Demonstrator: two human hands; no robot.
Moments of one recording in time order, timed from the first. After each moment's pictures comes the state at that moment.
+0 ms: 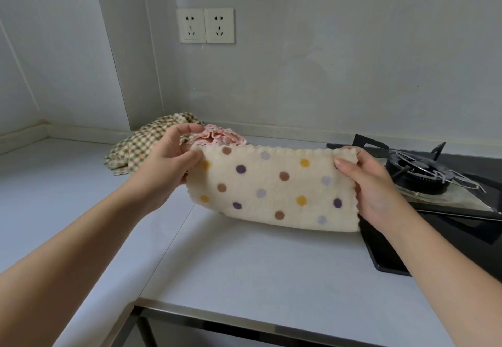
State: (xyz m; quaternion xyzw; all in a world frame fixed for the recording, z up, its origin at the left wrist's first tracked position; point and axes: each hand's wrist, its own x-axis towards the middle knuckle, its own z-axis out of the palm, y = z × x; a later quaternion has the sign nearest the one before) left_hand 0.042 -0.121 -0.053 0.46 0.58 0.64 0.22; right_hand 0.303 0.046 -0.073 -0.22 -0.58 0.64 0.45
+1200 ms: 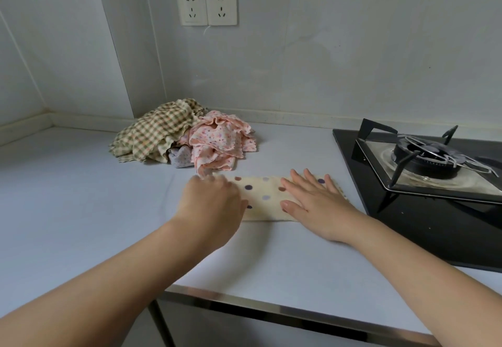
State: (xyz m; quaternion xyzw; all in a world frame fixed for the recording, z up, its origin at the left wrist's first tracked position) left_hand 0.108 -0.123 -0.088 0.60 0.76 -0.11 -0.20; right_hand 0.262 0.024 -0.124 -0.31 -0.95 0.07 0.01
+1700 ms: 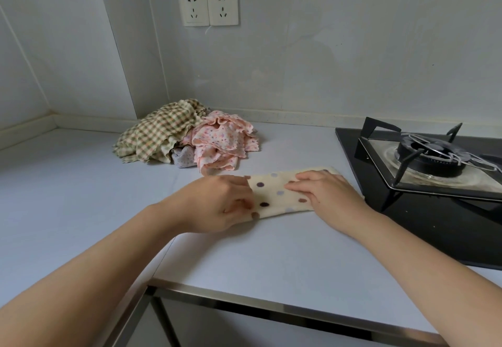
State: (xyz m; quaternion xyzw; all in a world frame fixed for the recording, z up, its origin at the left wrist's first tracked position) left_hand 0.063 -0.117 -0.094 0.80 0.58 0.14 -0.04; right_hand 0.265 0.039 -0.124 -0.29 -0.95 0.04 0.14
